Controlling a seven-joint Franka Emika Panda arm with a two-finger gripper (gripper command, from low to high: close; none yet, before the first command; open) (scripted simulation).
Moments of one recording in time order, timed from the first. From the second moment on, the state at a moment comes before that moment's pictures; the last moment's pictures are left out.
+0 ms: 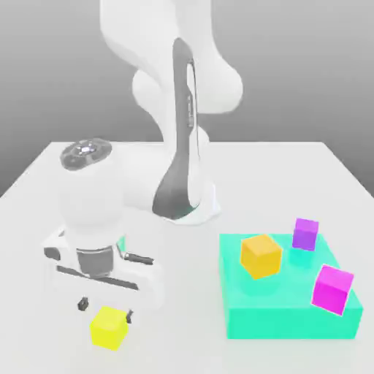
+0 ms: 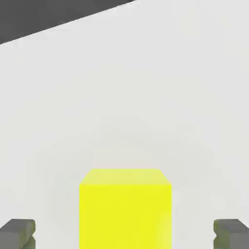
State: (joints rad) arm -0.18 0.38 -0.09 -2.55 0.16 2.93 0.68
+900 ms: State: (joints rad) arm 0.19 -0.32 0.09 -2.78 0.09 2.46 0.54
